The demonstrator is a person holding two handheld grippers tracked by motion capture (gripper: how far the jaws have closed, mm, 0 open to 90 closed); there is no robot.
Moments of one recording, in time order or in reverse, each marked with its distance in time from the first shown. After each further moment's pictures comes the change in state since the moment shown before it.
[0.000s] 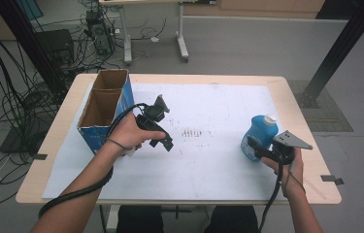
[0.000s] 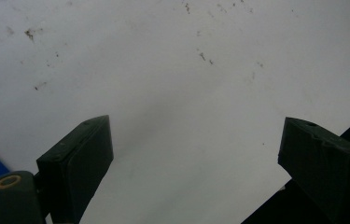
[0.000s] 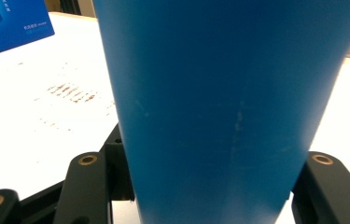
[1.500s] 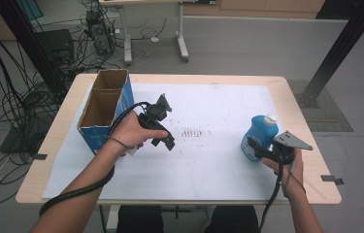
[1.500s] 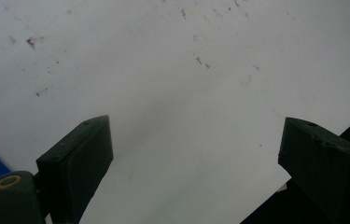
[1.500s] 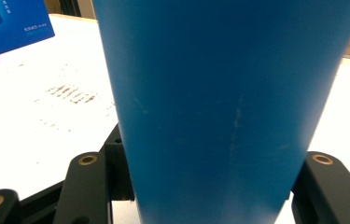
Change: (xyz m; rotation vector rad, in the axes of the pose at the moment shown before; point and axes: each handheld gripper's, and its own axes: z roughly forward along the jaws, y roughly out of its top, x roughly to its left) left arm -0.005 0.005 -0.003 0.004 0.013 0.014; right arm 0.000 -0.001 0.000 -0.006 0.000 0.003
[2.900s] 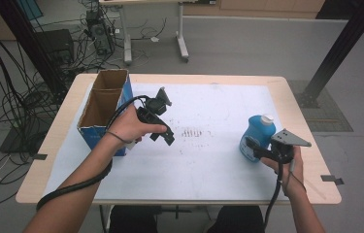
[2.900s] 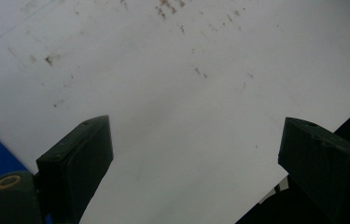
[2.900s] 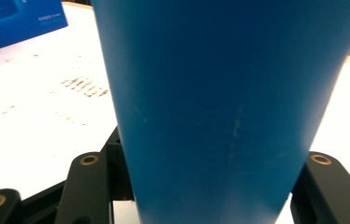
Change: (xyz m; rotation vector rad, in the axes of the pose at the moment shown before) left arm -0.001 0.009 -0.023 -0.022 0.009 0.039; right arm 0.004 0.011 0.000 0.048 0.050 -0.029
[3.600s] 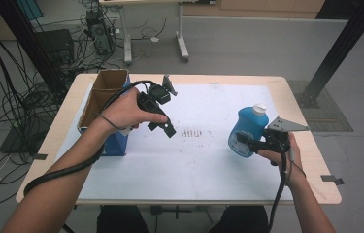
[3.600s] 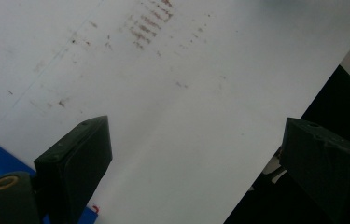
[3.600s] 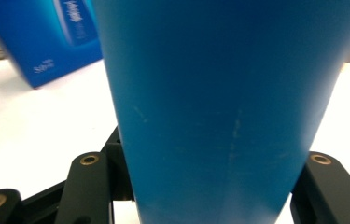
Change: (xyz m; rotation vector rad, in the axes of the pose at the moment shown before) left arm -0.013 0.014 -0.042 -0.007 -0.023 0.249; right arm 0.010 0.043 0.004 0.003 0.249 -0.004
